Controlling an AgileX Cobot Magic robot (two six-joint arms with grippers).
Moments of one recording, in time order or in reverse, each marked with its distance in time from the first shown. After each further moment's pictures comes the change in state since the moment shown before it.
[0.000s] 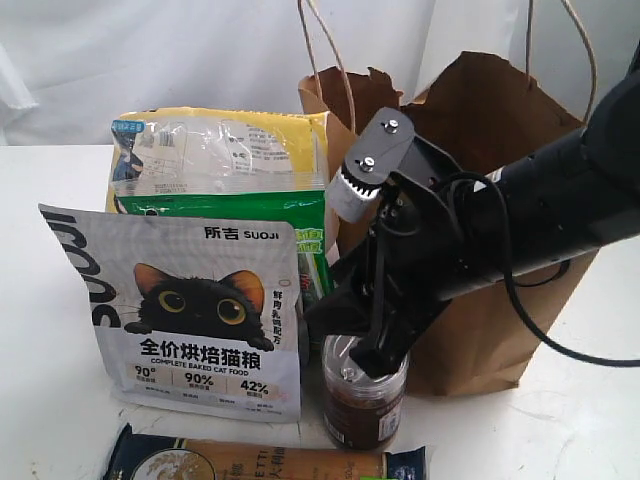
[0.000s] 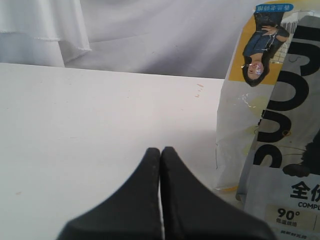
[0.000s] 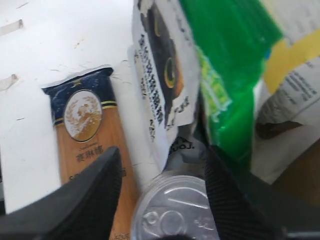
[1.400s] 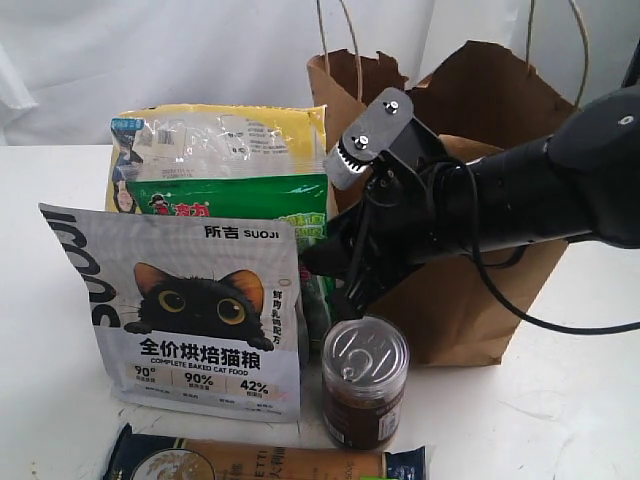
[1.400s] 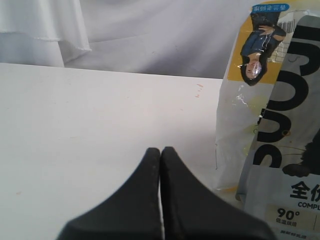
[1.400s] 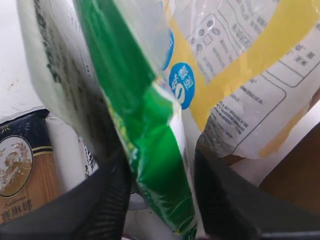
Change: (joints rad) left arm 0.000 0.000 0.000 0.000 0.000 0.000; right arm -0.033 0.108 0.000 0.283 -0.204 -0.296
